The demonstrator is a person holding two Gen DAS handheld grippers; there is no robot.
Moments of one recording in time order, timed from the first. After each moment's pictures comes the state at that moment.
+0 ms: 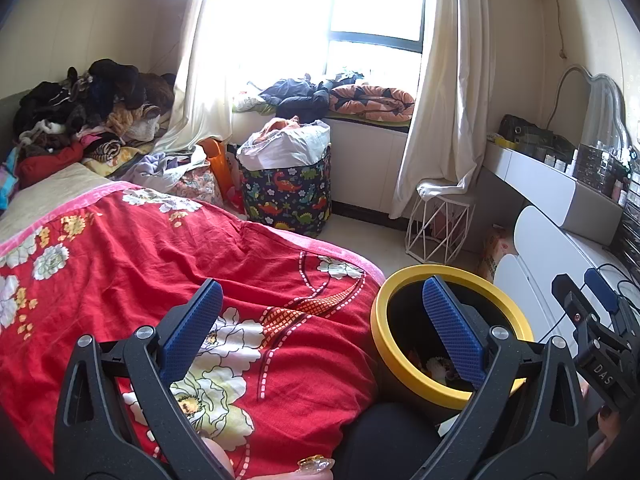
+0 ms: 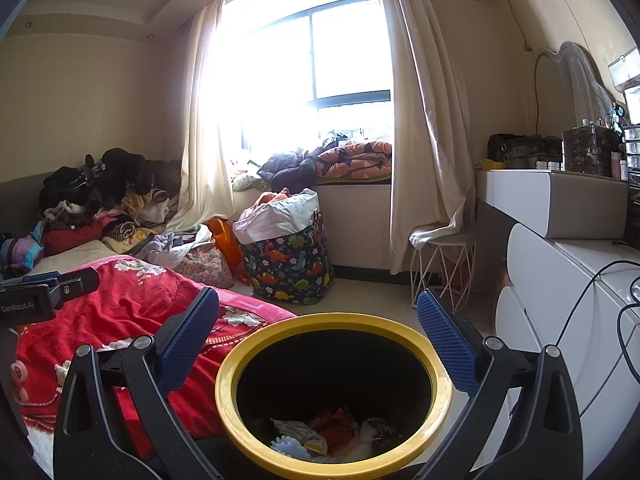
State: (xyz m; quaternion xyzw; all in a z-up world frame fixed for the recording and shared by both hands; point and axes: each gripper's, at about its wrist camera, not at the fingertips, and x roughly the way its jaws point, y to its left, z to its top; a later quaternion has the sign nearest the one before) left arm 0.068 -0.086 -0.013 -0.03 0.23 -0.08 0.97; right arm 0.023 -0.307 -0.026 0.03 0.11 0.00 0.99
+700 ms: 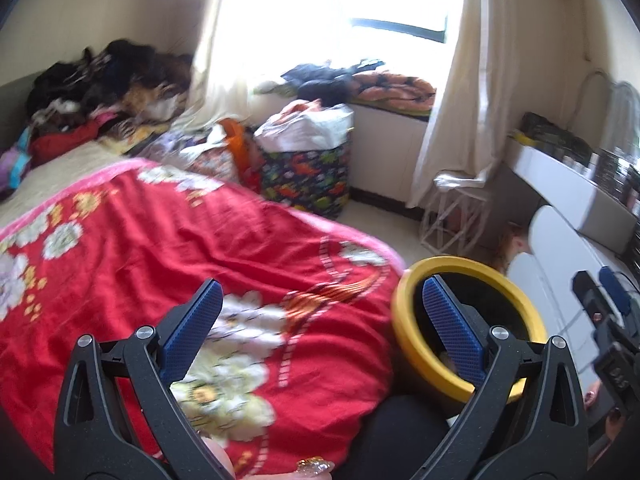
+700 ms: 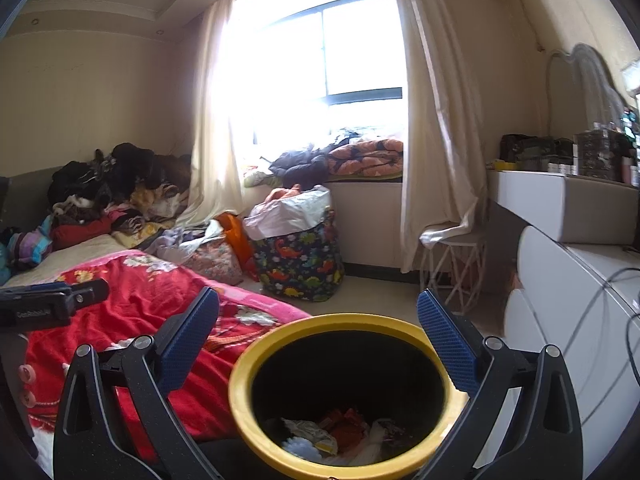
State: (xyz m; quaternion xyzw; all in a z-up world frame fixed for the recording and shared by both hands) left arm 0.076 -0.063 -0.021 -0.06 0.26 -0.03 0.96; right arm 0.031 -0.291 -0.020 0.02 0.12 0.04 0.99
